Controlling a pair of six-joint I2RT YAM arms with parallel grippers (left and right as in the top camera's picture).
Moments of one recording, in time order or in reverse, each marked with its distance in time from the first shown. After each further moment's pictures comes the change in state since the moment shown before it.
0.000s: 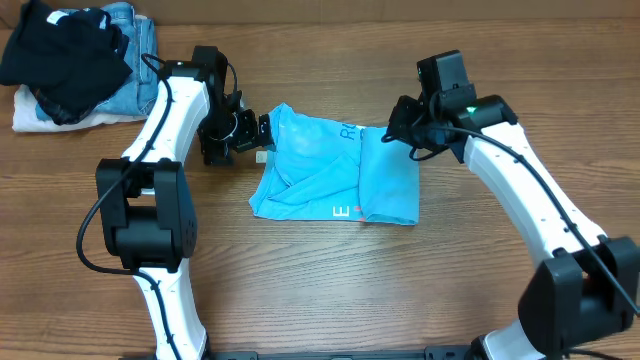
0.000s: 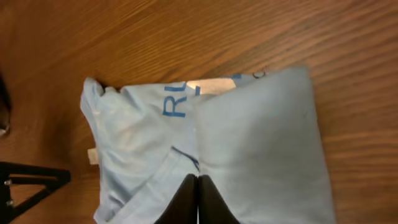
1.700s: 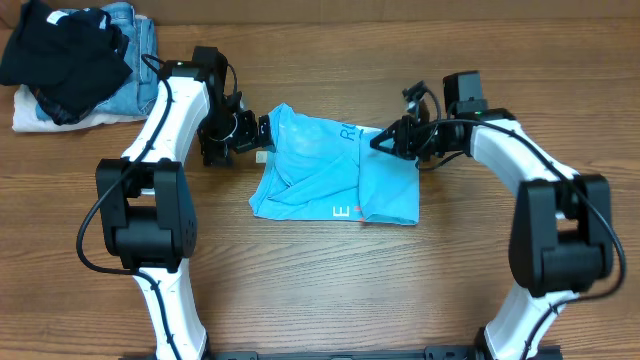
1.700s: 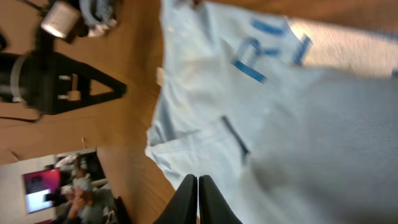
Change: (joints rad) left arm 0.000 0.000 -0.001 -0.012 0.000 0.000; right arm -0.184 0.253 -0.136 0.250 -0.782 -0.421
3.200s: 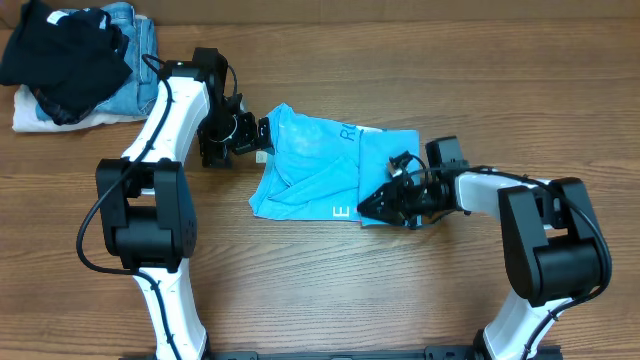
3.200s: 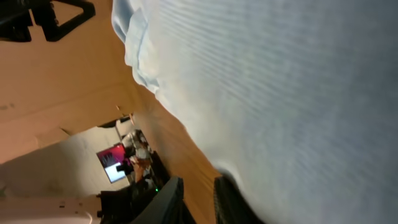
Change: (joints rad) left arm 0.000 0.000 -0.001 -0.014 -0.008 0.019; right arm 0.060 -0.049 -0.424 0.195 -0.148 0.170
